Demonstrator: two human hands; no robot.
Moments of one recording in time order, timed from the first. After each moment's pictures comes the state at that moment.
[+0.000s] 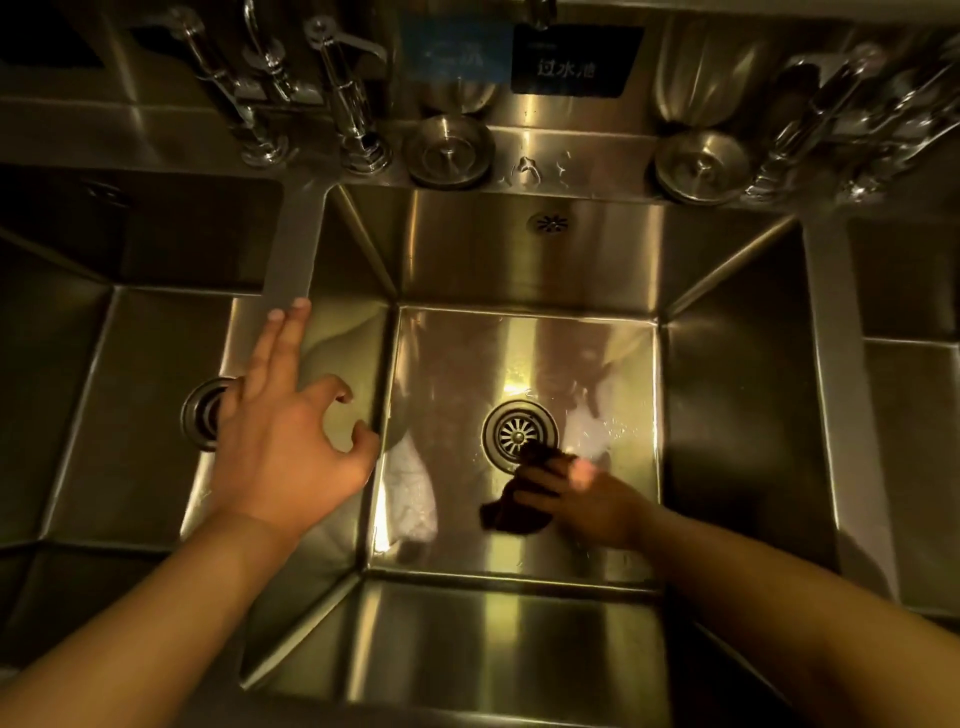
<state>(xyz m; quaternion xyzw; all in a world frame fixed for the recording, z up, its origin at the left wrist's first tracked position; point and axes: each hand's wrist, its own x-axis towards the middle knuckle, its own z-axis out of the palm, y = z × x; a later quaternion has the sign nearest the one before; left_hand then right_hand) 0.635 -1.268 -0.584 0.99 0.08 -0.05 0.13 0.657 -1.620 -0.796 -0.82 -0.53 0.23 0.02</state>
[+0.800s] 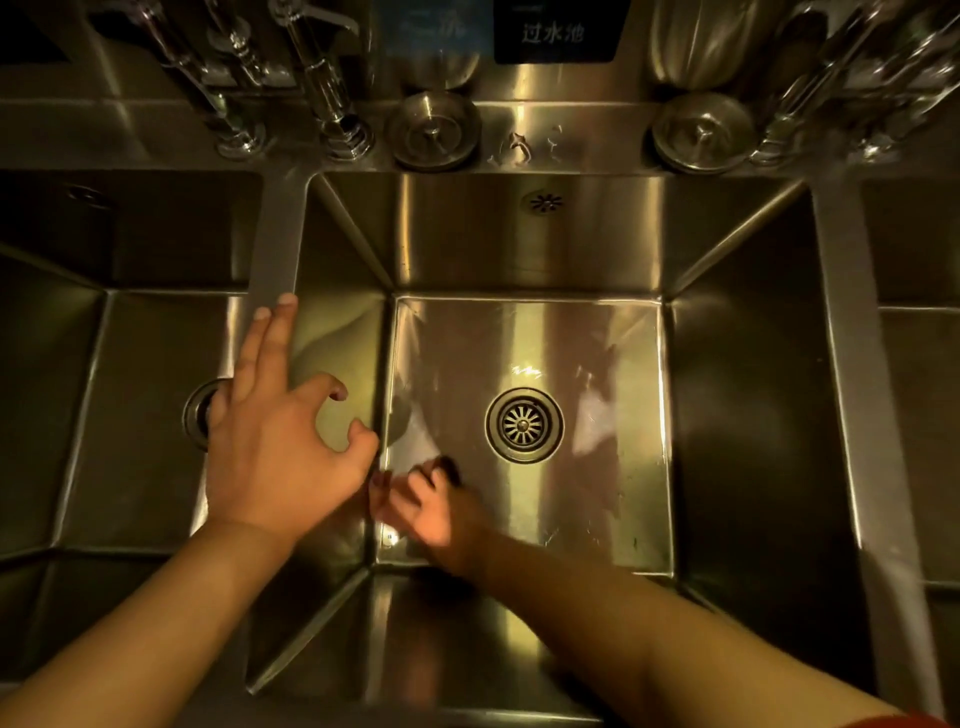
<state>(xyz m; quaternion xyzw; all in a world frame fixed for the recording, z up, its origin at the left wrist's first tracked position) 0.636 -1.271 -0.584 0.99 0.08 -0.05 0.13 0.590 -1.439 -0.784 -0.86 -0.42 0.29 0.06</state>
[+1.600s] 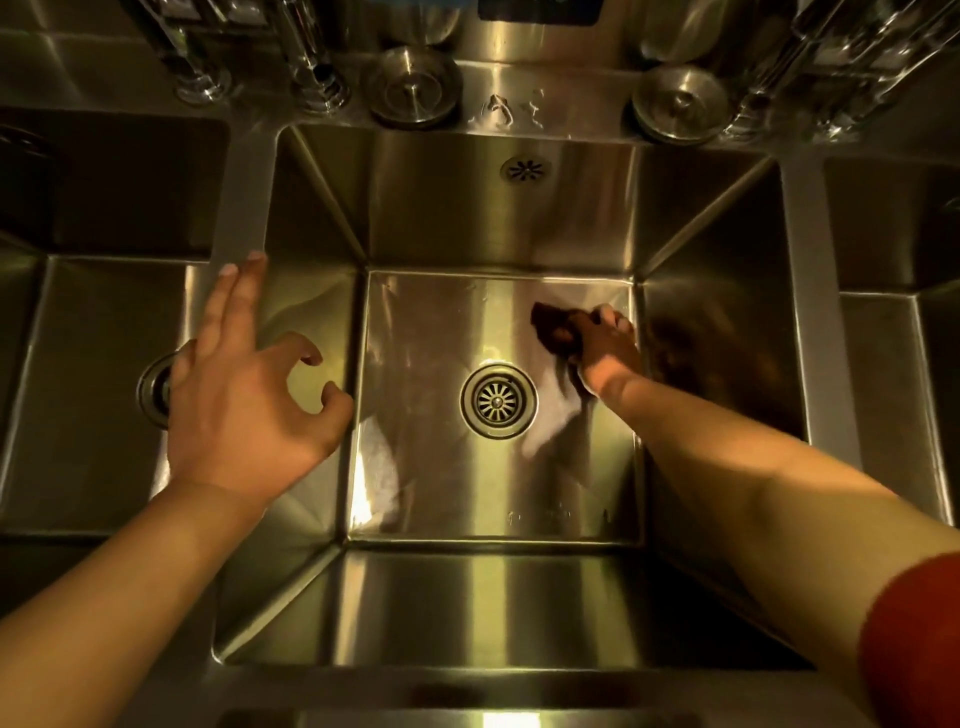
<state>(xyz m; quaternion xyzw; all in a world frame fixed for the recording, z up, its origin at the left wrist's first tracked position) 0.632 -1.268 -0.588 0.99 0.05 -0.02 0.15 0.770 -1.626 -0.789 -0.98 -0.05 0.21 0.01</state>
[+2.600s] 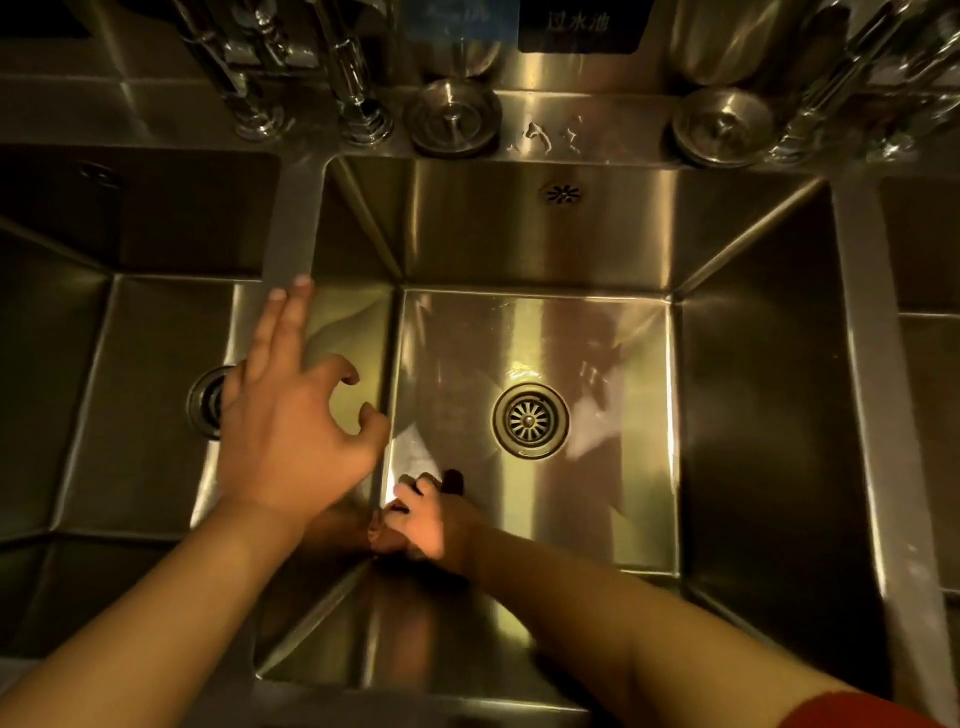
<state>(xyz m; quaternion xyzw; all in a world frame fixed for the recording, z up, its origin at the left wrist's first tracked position) 0.633 -1.267 -0.588 0.99 0.07 -0.03 0.13 0.581 -1.416 -0.803 -0.81 -0.48 0.33 0.09</state>
